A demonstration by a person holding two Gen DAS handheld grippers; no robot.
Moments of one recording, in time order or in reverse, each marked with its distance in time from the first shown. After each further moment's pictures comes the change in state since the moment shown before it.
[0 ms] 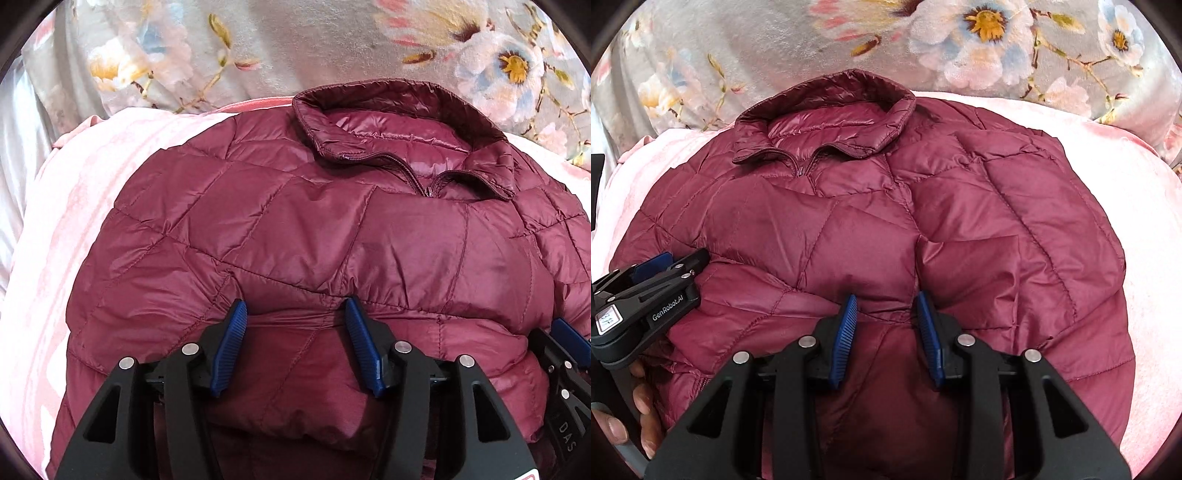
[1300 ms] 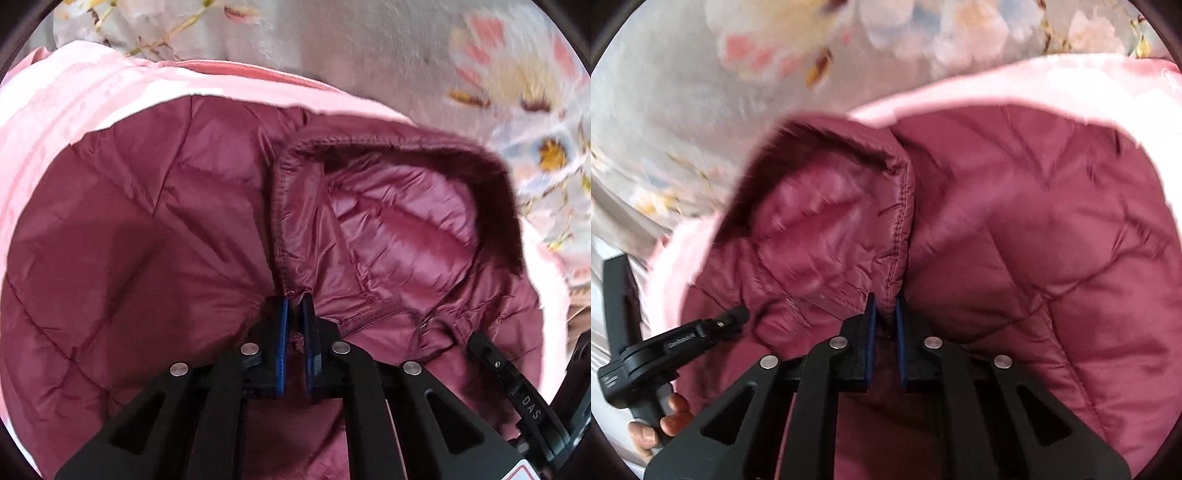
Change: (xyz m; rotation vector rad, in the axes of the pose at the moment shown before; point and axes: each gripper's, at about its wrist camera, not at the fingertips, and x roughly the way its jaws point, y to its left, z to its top) left arm 0.078 0.030 0.094 -0.207 0.197 -0.298; right arm 0.086 -0.031 0.094 0.263 0.073 0.258
